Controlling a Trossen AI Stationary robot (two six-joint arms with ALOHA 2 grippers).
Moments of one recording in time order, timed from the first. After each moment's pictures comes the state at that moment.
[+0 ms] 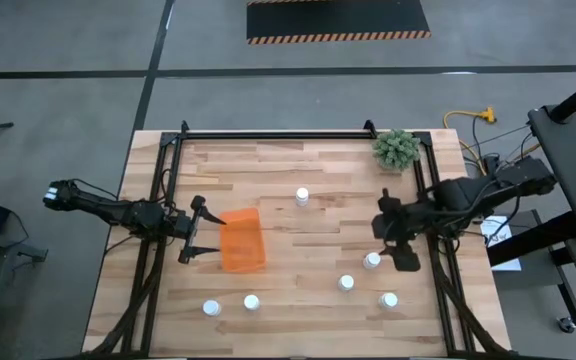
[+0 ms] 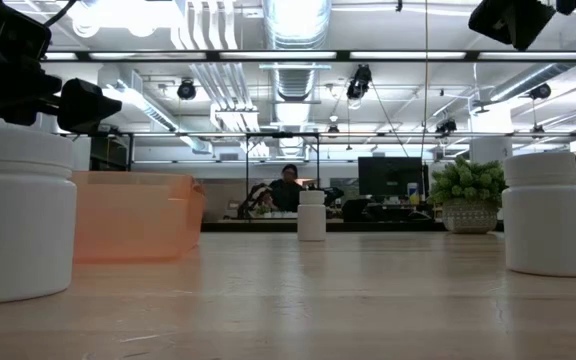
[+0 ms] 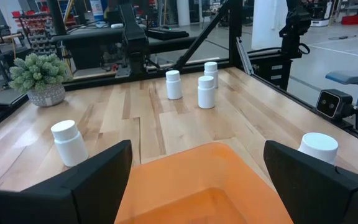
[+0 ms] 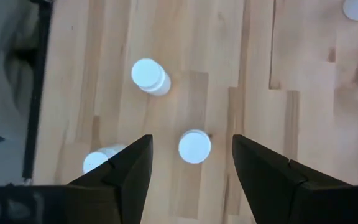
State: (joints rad) left arm -0.28 0.22 0.00 0.04 -0.10 0.06; right arm 0.35 1.17 1.15 -1.11 -0.05 0.32
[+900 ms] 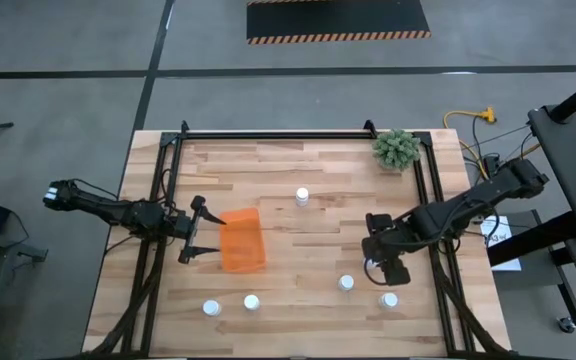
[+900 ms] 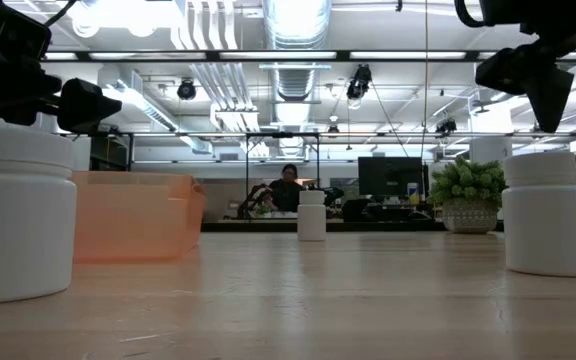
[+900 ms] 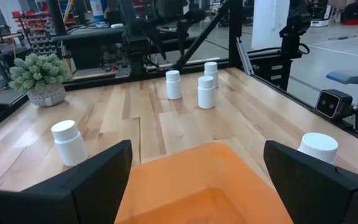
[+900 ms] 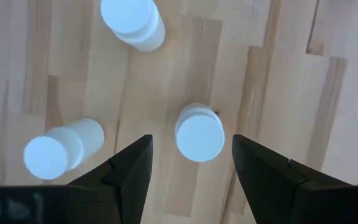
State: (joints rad) left arm -0.28 0.21 0.01 0.04 -0.10 0.06; right arm 0.41 1.30 0.96 -0.98 -0.02 0.31
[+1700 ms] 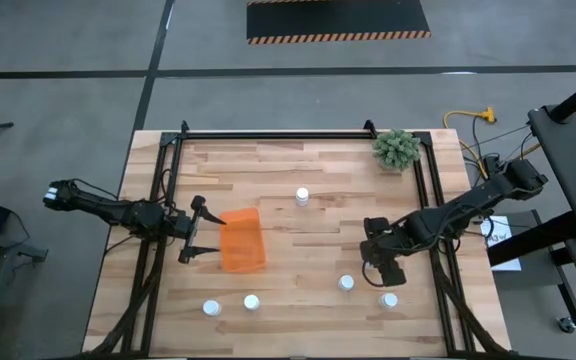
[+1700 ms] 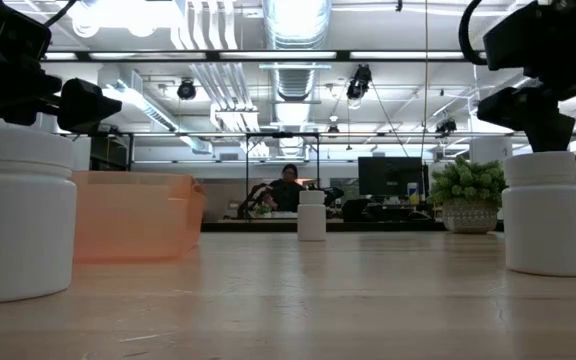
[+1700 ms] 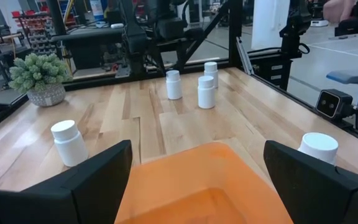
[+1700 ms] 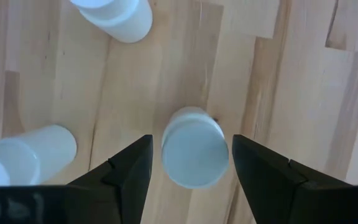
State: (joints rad) left arm -0.28 0.22 0.01 0.04 -0.10 0.06; right arm 0.41 1.31 0.80 -0.79 0.00 0.29
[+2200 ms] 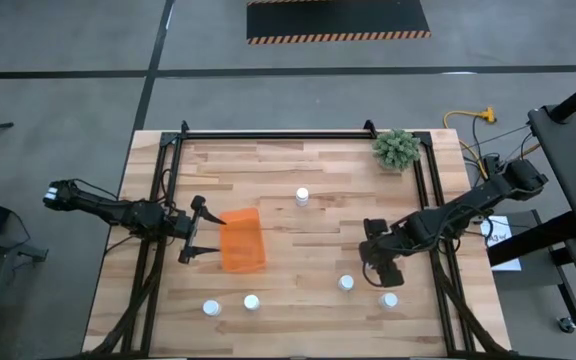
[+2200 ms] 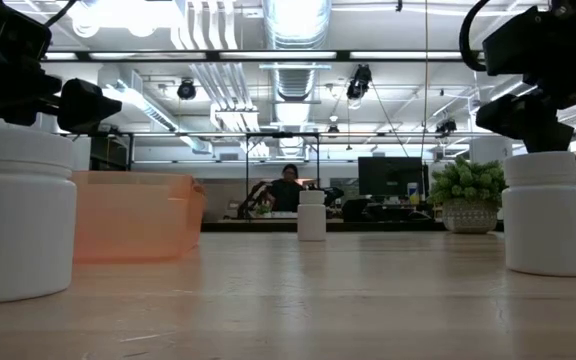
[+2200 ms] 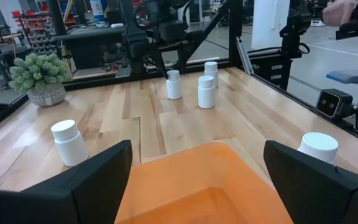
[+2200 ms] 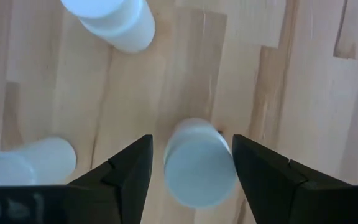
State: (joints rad) left arm -0.28 0.21 0.00 0.04 -0.10 0.06; right arm 0.41 1.30 0.75 -0.70 0.00 0.30
